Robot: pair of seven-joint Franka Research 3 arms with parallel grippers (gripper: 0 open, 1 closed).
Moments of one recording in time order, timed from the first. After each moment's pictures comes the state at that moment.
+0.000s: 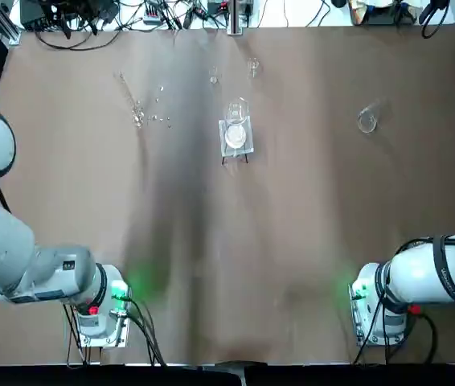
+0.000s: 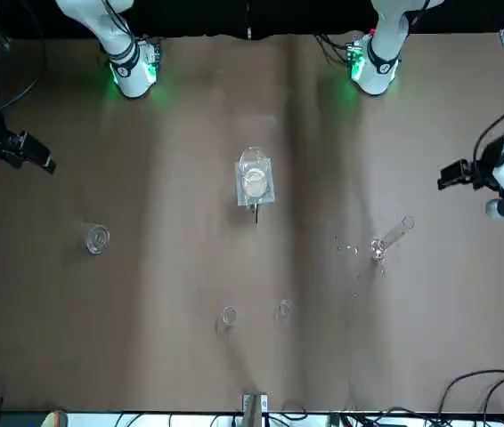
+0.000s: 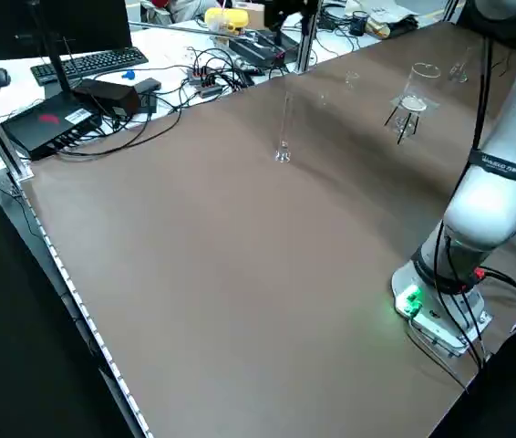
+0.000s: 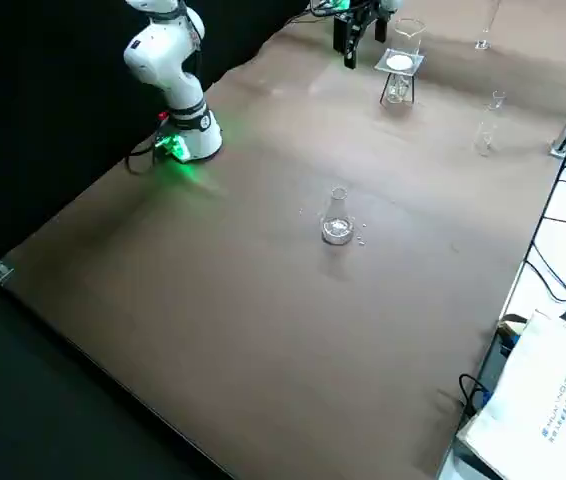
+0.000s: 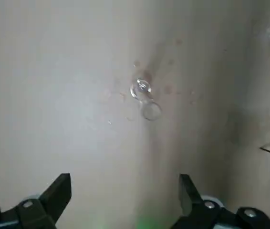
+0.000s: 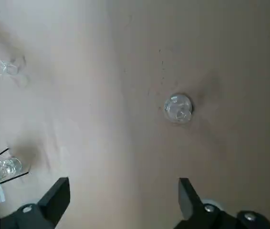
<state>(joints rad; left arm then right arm) 0.07 0.13 -0.08 -1.55 -0.06 1.56 -0.03 0.13 -0.04 -0.14 -1.66 0.10 1.64 0.15</state>
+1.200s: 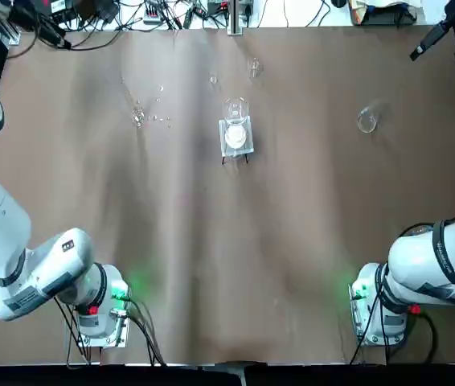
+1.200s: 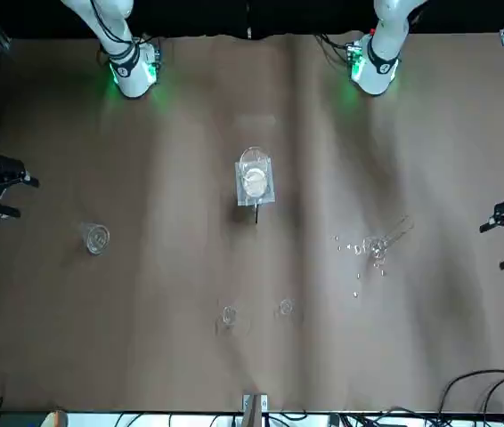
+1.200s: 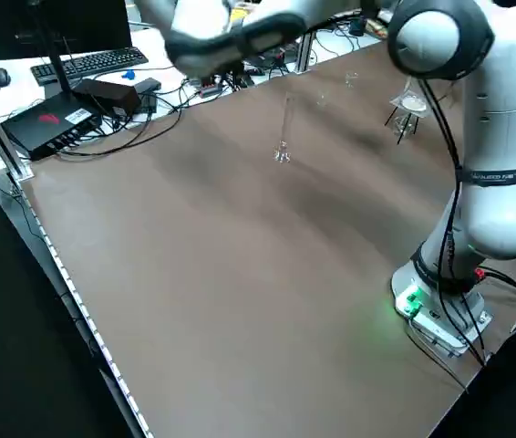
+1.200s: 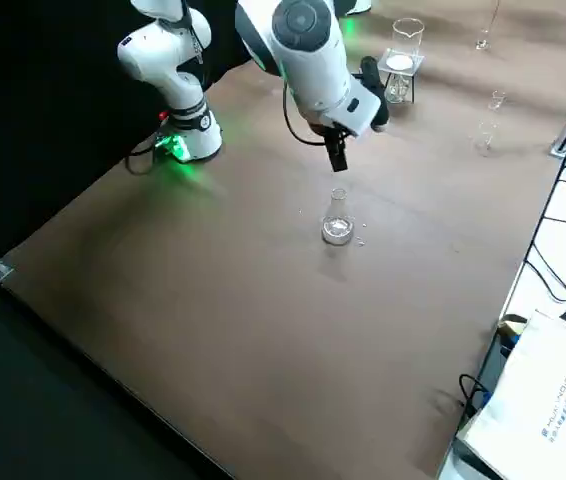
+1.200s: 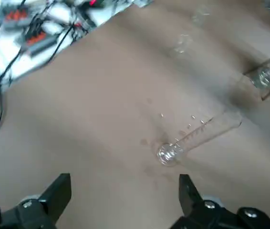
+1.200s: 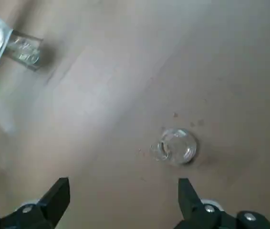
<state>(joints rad) 0.49 0.45 -0.11 -1.51 -0.64 1.81 1.51 -0.22 0.20 -0.14 -1.70 0.41 1.64 -1.15</state>
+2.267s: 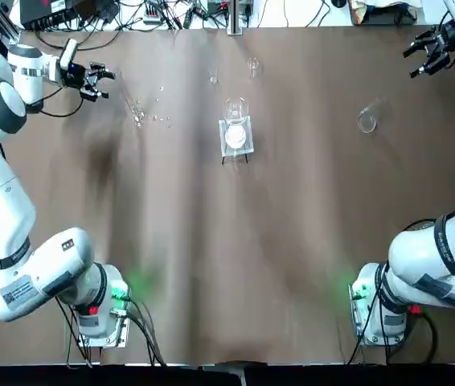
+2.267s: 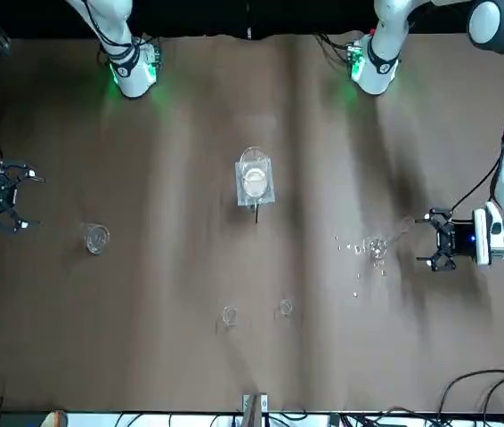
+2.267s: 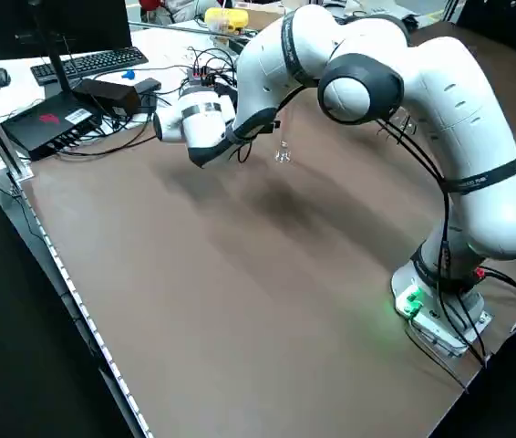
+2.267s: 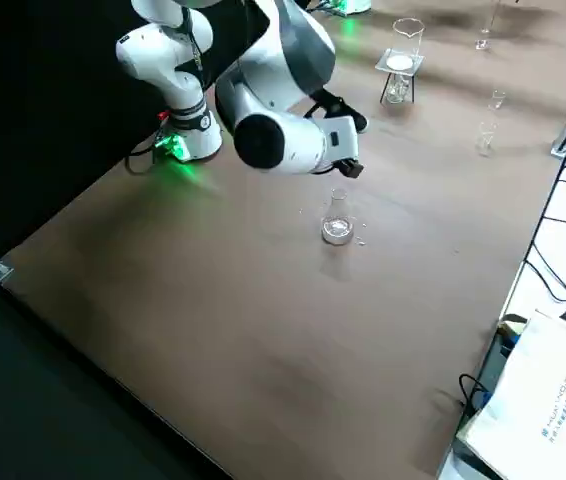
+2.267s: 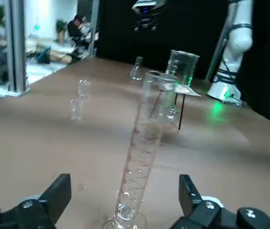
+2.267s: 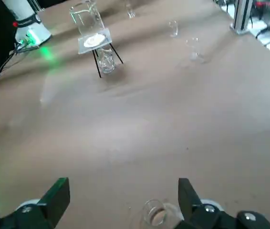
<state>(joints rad) 0.50 0.81 -0.12 -1.52 -0.98 1.45 2.24 -0.35 0.34 -0.14 -1.70 0.73 1.49 -2.01</state>
